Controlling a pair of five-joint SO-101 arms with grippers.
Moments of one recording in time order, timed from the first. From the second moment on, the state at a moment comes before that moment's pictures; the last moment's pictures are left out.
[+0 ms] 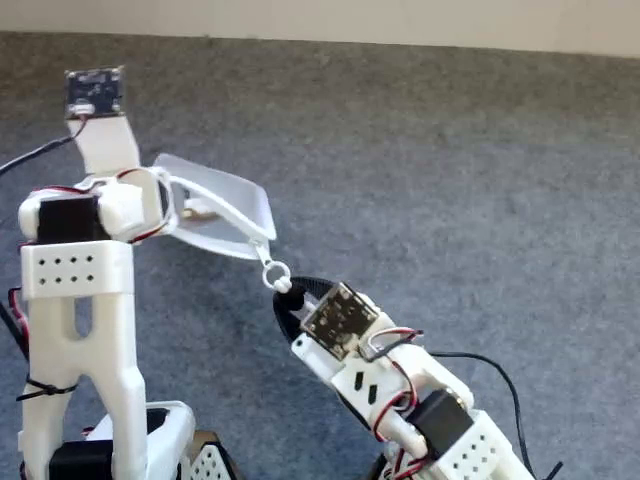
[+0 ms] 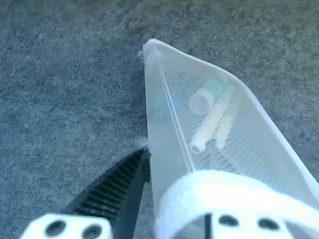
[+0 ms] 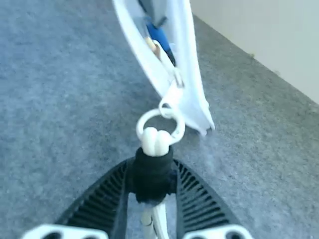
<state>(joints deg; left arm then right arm) -9.1 -28.2 16.0 76.8 7.5 -46.8 -92.4 79.9 37.8 16.3</state>
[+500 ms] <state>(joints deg) 8.3 -28.1 6.9 76.3 -6.1 -47.1 -104.3 80.7 38.6 18.4</state>
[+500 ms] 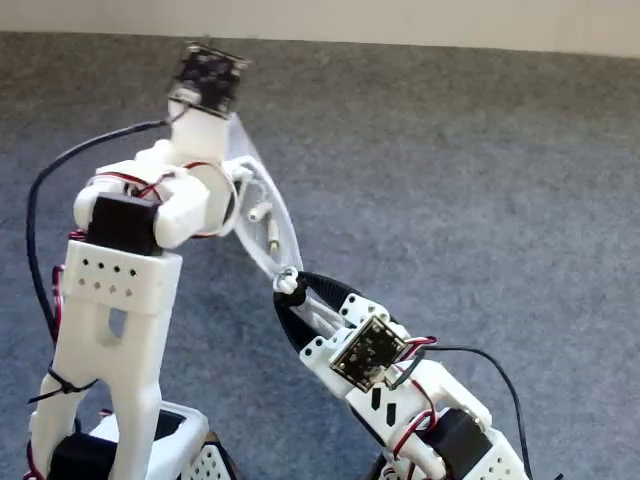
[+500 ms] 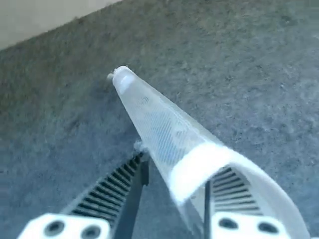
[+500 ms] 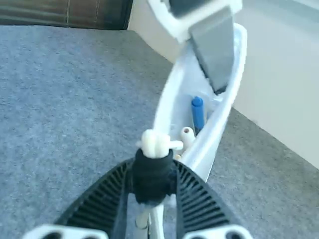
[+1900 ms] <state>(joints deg) 19.7 -38.2 1.8 88.5 -23.5 -35.7 -105.0 73.8 48.6 18.4</state>
